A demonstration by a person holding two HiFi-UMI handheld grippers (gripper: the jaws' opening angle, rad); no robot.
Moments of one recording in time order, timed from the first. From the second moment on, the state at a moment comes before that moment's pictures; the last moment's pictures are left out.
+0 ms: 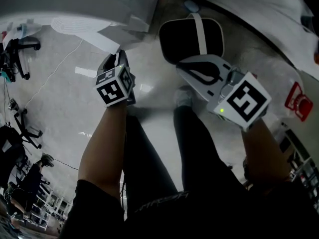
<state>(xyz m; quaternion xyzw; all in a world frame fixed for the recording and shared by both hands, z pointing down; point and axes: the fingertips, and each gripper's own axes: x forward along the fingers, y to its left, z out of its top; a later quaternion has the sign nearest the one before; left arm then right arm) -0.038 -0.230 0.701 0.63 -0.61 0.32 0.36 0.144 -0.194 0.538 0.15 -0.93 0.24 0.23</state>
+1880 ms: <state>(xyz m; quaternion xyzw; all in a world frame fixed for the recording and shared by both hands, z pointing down) -0.127 -0.167 0.703 0.75 -0.43 0.40 0.29 -0.007 -0.126 0.527 0.23 -0.92 0.24 0.22</state>
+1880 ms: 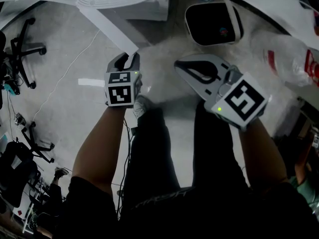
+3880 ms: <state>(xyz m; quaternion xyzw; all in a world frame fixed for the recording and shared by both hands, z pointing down) -0.272 -0.138 0.702 0.80 -0.34 0.44 0.22 -0.166 -0.111 0.547 0.20 -0.91 0.25 0.25</state>
